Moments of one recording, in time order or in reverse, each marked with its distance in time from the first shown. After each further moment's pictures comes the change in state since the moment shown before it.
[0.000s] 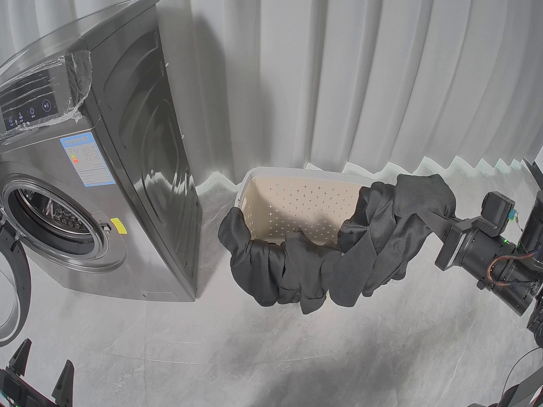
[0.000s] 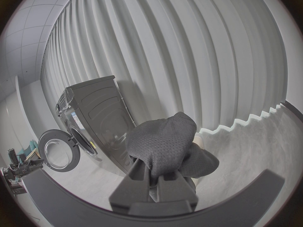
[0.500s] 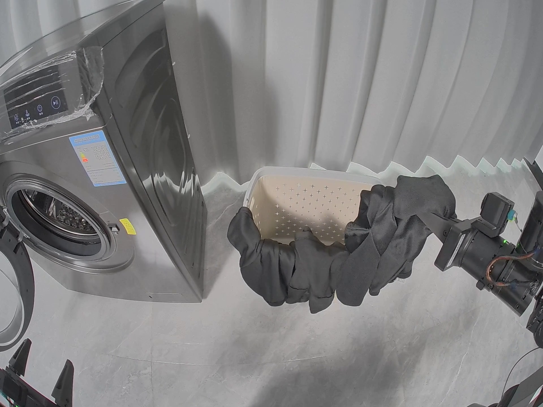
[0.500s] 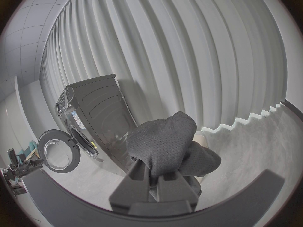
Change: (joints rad) left arm 0.000 0.000 0.000 0.000 0.000 -0.003; right arm 0.000 0.004 0.001 0.000 -0.001 0.003
